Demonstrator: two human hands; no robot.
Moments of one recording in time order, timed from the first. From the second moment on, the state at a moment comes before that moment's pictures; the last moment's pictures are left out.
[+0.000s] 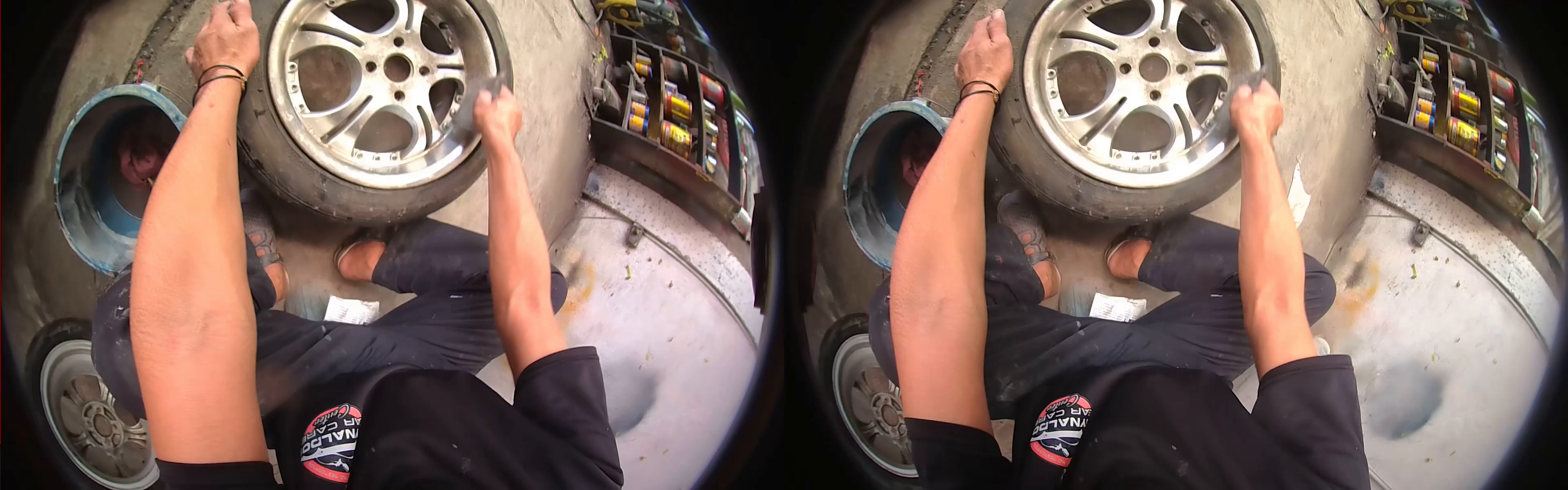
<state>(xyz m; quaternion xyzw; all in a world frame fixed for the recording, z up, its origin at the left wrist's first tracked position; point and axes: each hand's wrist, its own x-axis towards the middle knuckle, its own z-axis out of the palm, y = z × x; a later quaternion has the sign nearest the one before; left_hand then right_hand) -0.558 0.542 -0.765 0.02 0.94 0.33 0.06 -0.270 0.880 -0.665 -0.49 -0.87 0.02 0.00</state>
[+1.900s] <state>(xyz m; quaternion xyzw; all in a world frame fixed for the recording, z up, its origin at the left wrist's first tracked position) -0.556 0.542 -0.759 0.02 0.94 0.33 0.05 -0.279 0.848 -0.656 -0.53 -0.85 0.01 0.01</state>
